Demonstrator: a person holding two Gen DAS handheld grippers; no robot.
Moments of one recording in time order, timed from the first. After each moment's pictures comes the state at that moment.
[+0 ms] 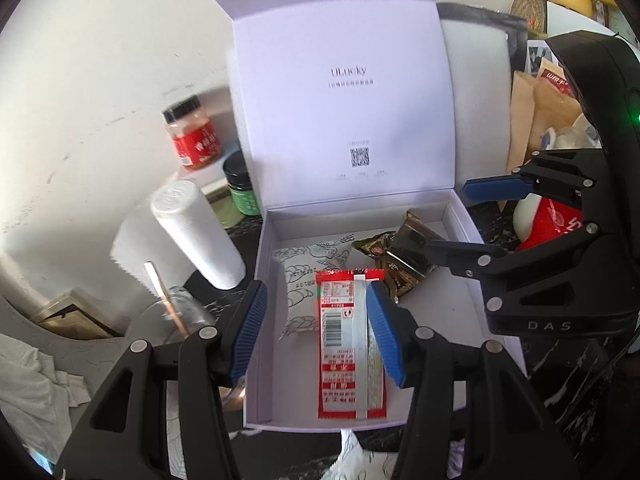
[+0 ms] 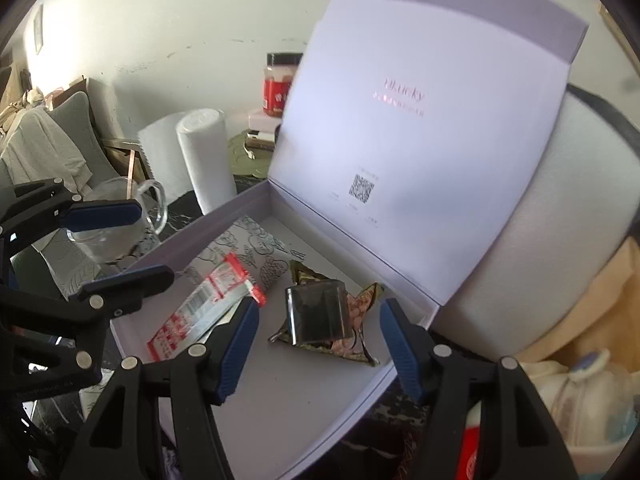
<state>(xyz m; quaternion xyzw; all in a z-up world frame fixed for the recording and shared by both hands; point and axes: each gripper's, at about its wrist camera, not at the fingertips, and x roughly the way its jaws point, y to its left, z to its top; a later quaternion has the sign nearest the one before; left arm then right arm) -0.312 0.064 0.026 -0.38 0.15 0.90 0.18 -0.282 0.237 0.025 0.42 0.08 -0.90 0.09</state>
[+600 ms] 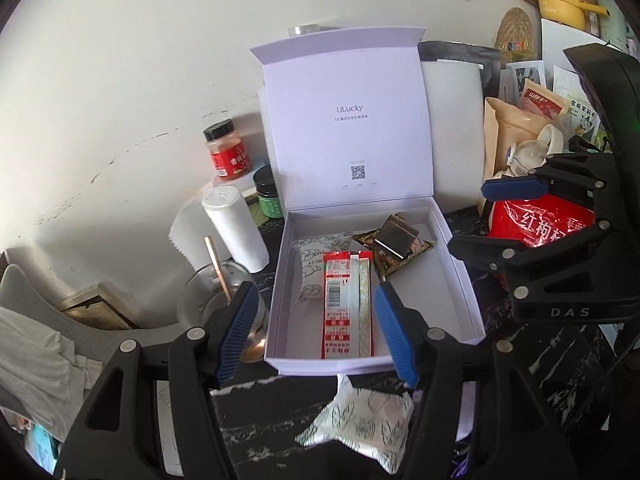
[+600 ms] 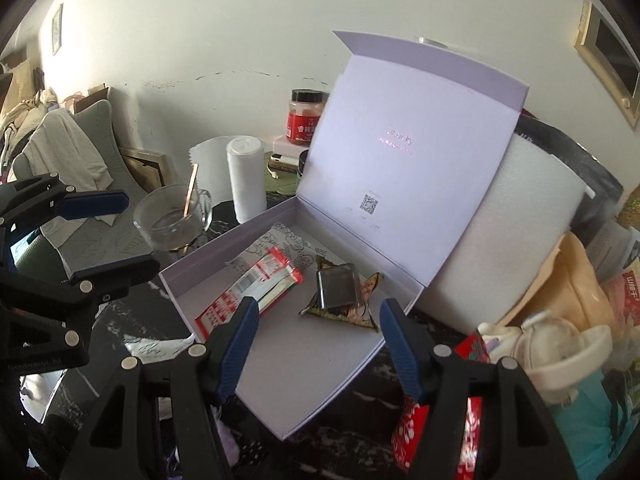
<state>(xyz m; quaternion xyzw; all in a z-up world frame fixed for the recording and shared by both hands) -0.222 0.045 0.077 -0.34 0.14 0.92 0.15 -0.205 0.222 0.075 0.38 0.09 -0.92 0.09</state>
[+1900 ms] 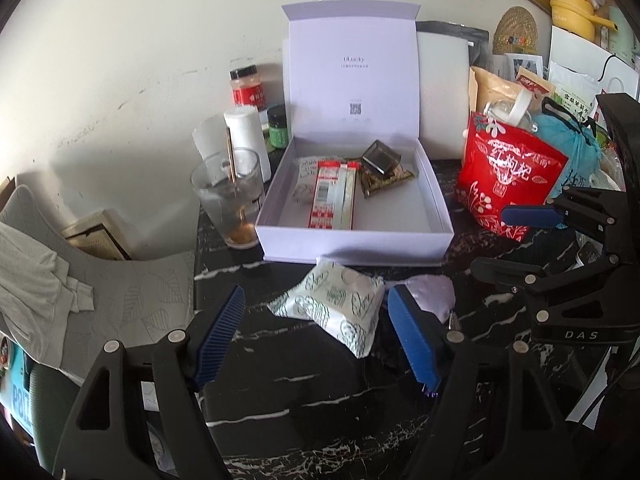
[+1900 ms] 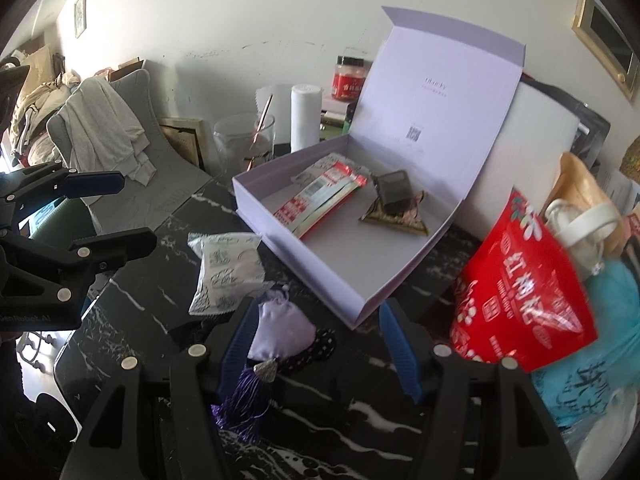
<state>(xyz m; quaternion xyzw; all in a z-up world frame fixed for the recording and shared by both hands) -0.105 0.000 0.034 -0.39 0.09 0.91 0.13 -0.091 0.196 0.032 0.41 0.09 -0.90 0.13</state>
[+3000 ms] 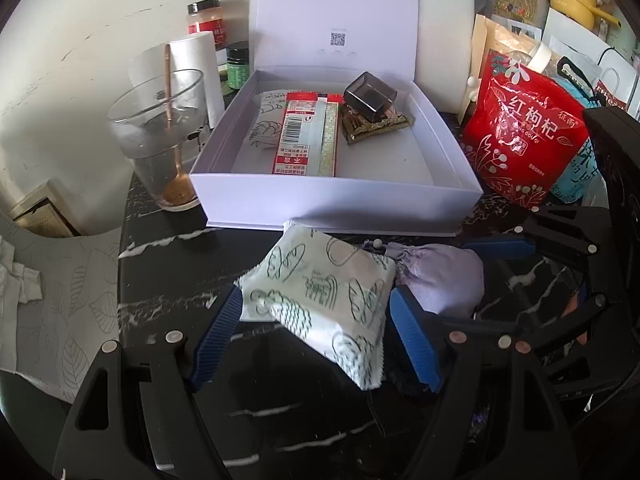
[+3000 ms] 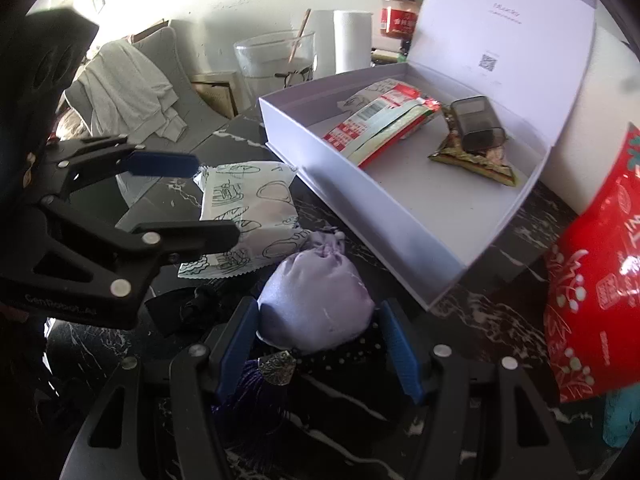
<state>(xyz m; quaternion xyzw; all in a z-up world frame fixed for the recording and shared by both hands) -0.174 0.013 -0.061 -0.45 0.07 0.87 0.20 -0.127 0.175 -0.051 0.47 0.08 -0.85 0.21</state>
